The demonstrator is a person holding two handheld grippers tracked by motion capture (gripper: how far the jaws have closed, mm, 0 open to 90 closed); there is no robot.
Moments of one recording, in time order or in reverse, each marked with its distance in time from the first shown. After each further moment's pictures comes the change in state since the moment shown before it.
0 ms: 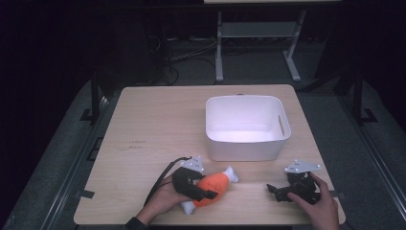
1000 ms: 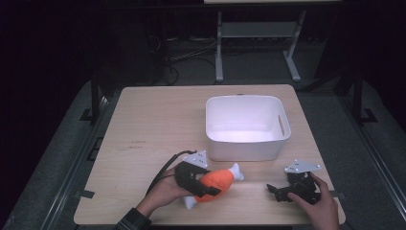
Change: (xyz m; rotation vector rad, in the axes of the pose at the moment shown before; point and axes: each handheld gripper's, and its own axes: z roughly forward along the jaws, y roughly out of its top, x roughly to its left) left arm -0.004 0.030 -0.011 0.002 -0.043 0.107; right arm 0.000 0.000 0.000 0.000 0.000 0.000
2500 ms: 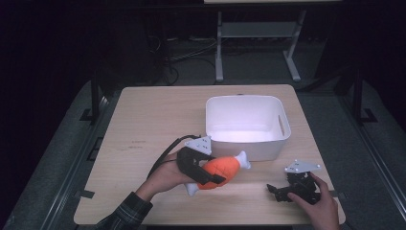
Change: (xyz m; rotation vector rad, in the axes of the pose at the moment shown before) left arm 0.000 0.049 -0.025 -0.002 -0.011 0.095; right arm 0.000 0.000 0.000 0.000 0.002 0.000
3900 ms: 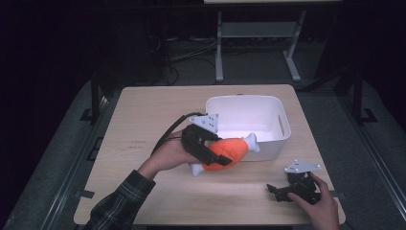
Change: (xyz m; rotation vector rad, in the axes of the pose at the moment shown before) left arm 0.018 0.056 -0.022 -0.017 -0.026 0.079; right arm 0.000 0.000 0.000 -0.001 -0.001 0.000
